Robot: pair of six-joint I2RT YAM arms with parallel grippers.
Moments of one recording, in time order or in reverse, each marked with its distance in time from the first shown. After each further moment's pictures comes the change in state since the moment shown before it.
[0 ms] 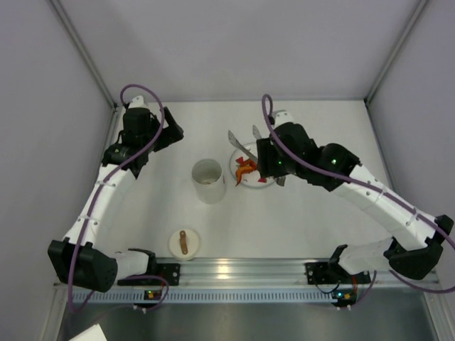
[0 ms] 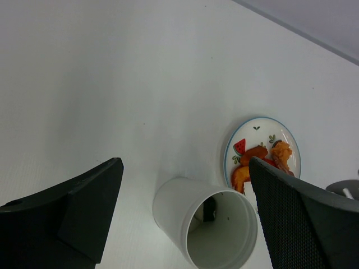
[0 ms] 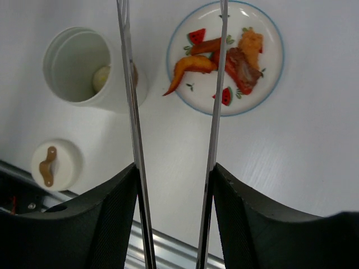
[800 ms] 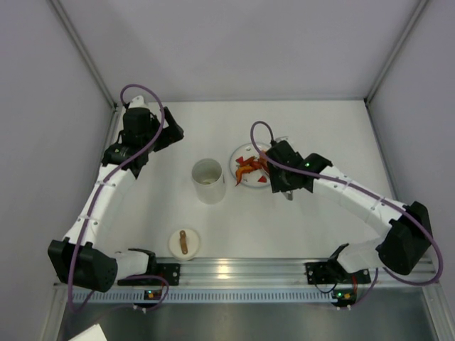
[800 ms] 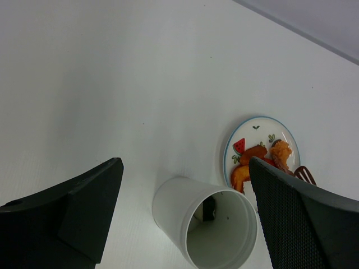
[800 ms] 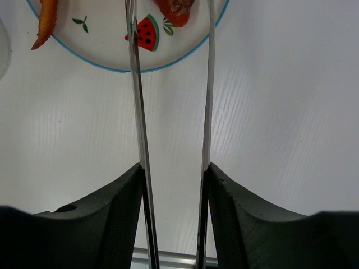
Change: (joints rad) left arm 0.000 0.000 0.000 0.000 0.003 0.000; right arm -0.214 0.026 -0.426 0.121 0.013 -0.017
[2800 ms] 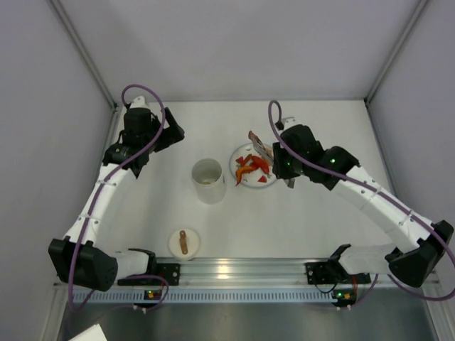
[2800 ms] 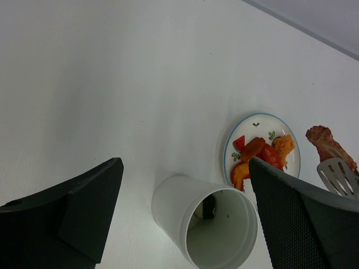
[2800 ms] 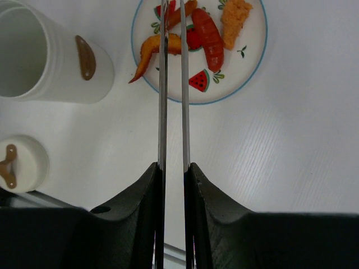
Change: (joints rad) left arm 0.000 0.006 -0.004 0.000 0.009 0.000; right arm -0.010 -0.099 0.171 -0.021 -0.103 -0.055
